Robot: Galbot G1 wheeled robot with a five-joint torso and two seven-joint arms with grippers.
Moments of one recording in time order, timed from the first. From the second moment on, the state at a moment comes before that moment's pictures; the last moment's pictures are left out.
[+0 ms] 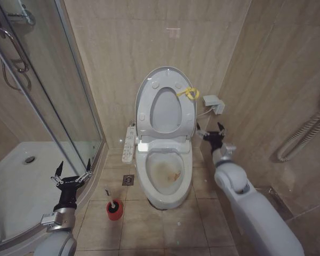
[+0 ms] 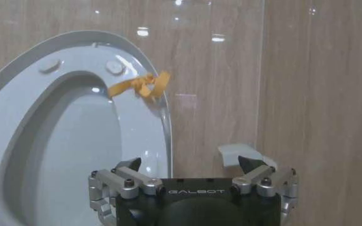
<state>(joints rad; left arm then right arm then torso) 1.46 -1.22 -0.61 -1.99 -0.25 -0.27 -0.22 -0.95 1.10 0.35 1.89 0.41 -0.16 0.36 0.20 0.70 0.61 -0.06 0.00</state>
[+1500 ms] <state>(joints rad) 1.46 -1.22 -0.61 -1.99 -0.25 -0.27 -0.22 -1.33 1.30 0.53 1.99 0.16 -0.02 0.30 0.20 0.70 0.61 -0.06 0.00</state>
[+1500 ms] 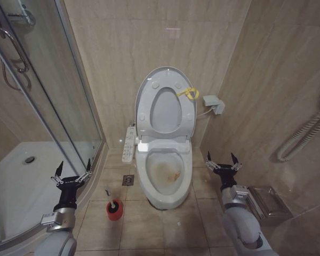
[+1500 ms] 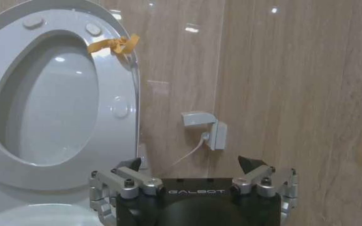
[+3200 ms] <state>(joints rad) 1.46 -1.22 -0.61 -1.99 -0.25 -0.27 -0.22 -1.34 1.33 0.52 1.99 0.15 -0.03 0.29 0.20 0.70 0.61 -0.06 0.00</state>
